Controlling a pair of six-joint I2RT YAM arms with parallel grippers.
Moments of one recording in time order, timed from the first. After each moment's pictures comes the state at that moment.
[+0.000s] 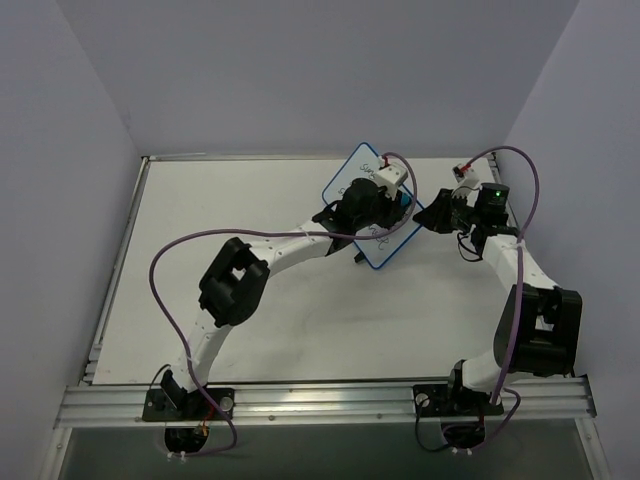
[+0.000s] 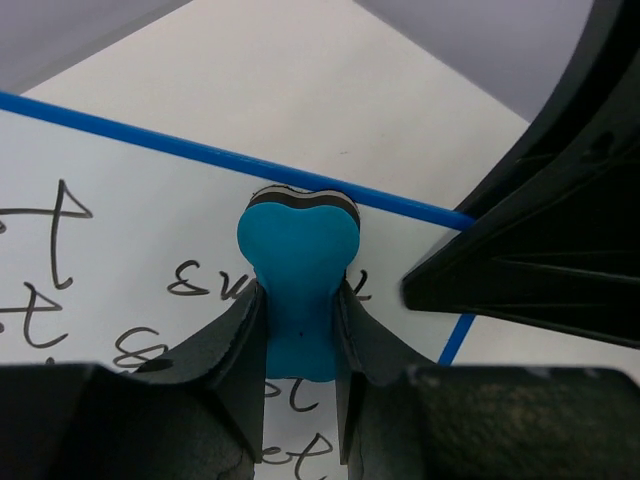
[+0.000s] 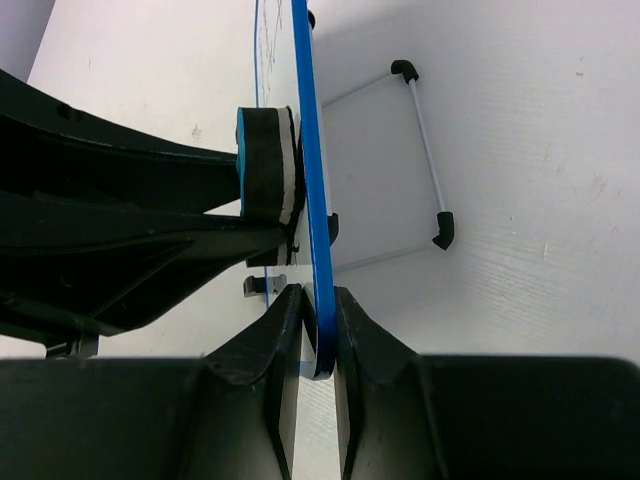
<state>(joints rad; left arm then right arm) -0.86 2.24 1.82 0.19 0.03 -0.17 -0.13 1.48 0.92 -0.02 -0.71 0.15</state>
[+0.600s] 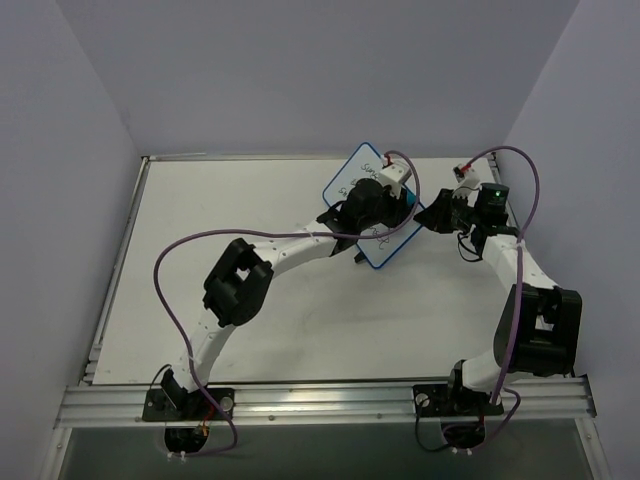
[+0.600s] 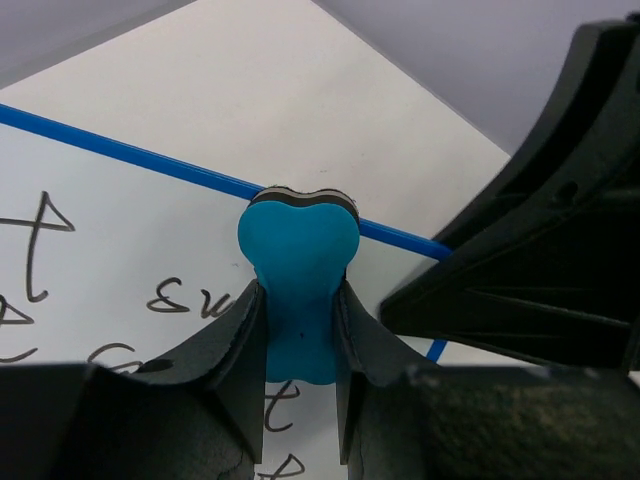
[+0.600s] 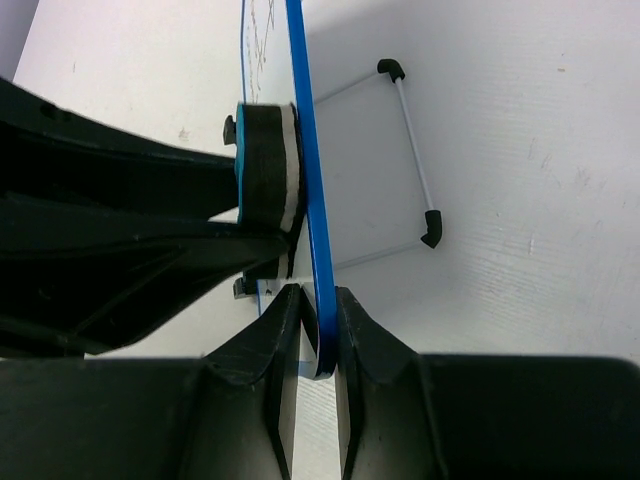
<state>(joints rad) -0.87 2.27 1.86 0.21 0.03 -0.24 -0.13 1.48 0.92 -0.02 -0.69 0.15</state>
